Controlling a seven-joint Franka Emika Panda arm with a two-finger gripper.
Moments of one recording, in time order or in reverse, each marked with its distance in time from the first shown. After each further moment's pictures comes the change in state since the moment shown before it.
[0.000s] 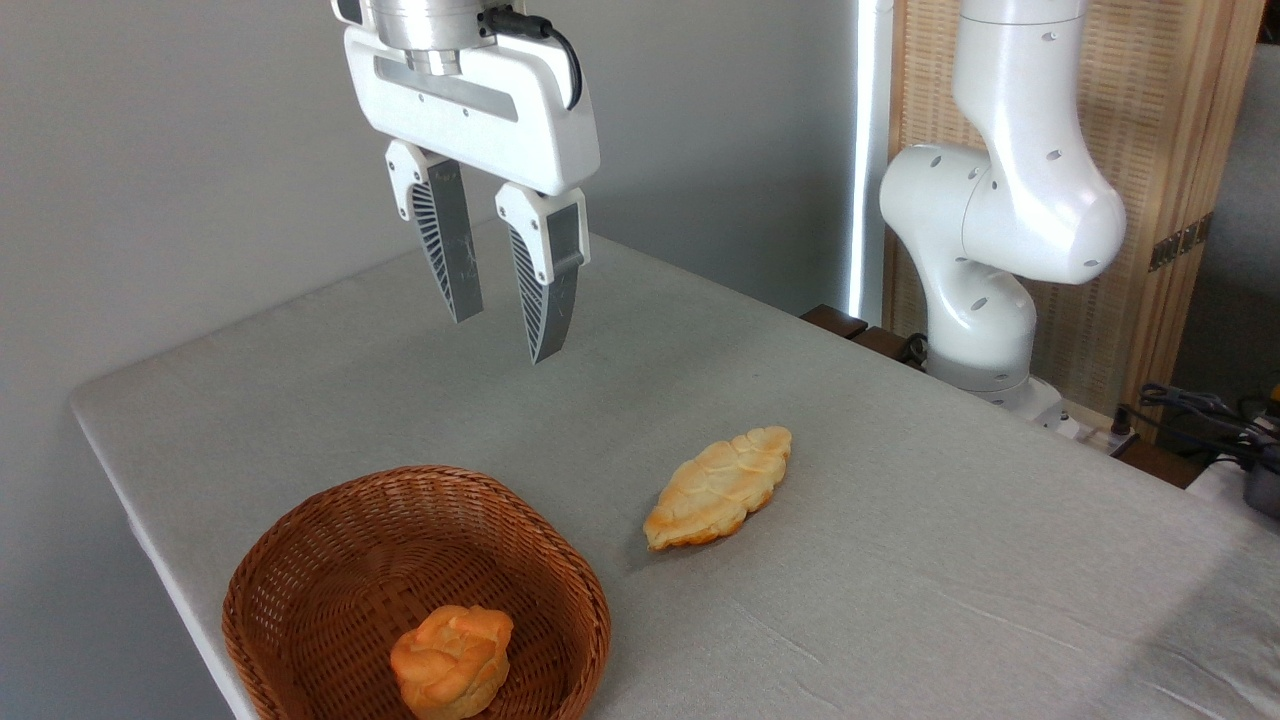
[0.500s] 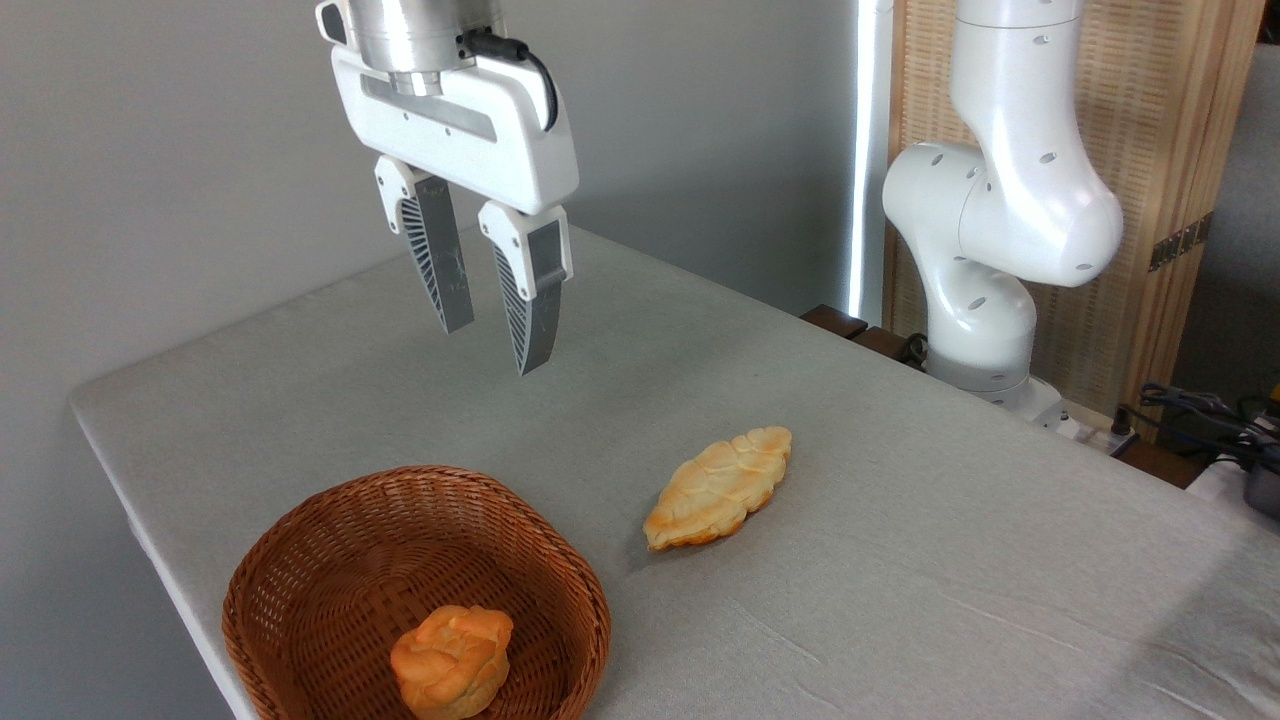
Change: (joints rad) arm -0.073 0.035 0.048 0.011 0.001 0.000 0.000
